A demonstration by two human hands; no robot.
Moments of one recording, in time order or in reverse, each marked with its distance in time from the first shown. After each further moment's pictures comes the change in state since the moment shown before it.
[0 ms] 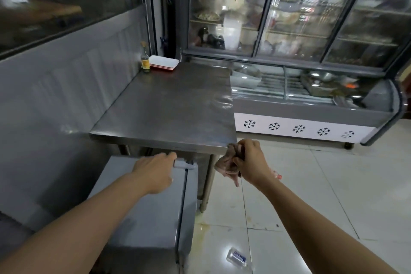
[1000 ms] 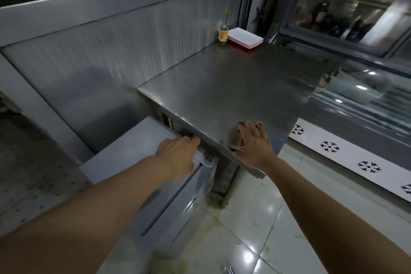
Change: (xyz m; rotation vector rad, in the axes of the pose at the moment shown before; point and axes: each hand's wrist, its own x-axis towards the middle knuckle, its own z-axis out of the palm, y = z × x) left_hand 0.098 0.077 0.018 -0.057 -0.004 -0.423; right_hand 0.208 0.064 0.071 -0.467 -0.479 -0.595
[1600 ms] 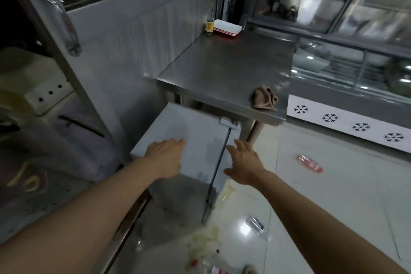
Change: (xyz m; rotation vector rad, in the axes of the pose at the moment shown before) left_hand -0.174 -0.184 0.038 -0.027 -0.118 0.174; right_hand -0.176 -0.267 0.050 -0.003 -0.181 0.242
